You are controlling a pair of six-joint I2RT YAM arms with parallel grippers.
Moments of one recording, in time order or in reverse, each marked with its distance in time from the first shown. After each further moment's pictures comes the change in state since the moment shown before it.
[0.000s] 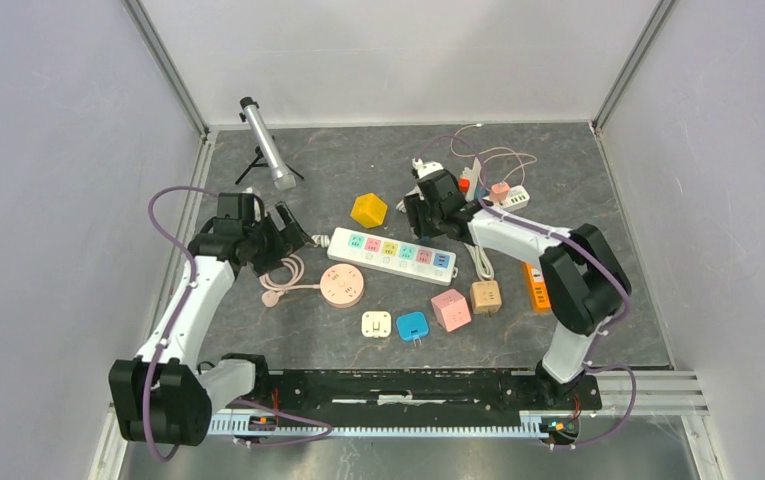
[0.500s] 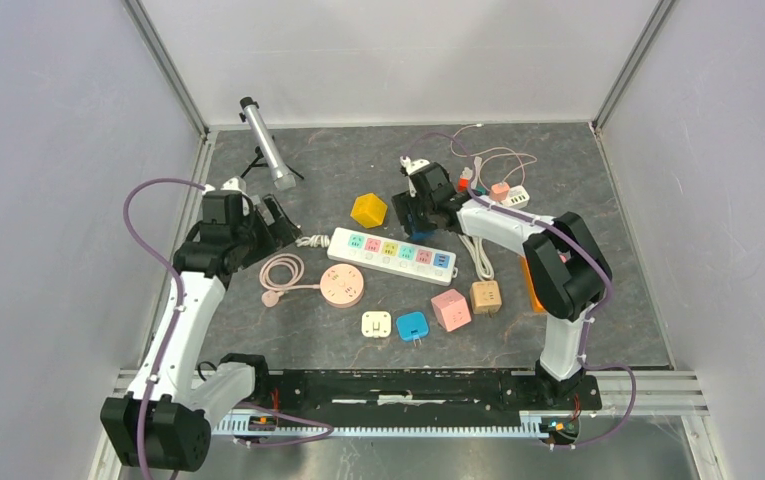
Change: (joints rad) left arm 0.001 -0.129 0.037 -0.027 -0.108 0.062; right arm -0.021 0.146 0.134 -0.053 -0.046 -0.054
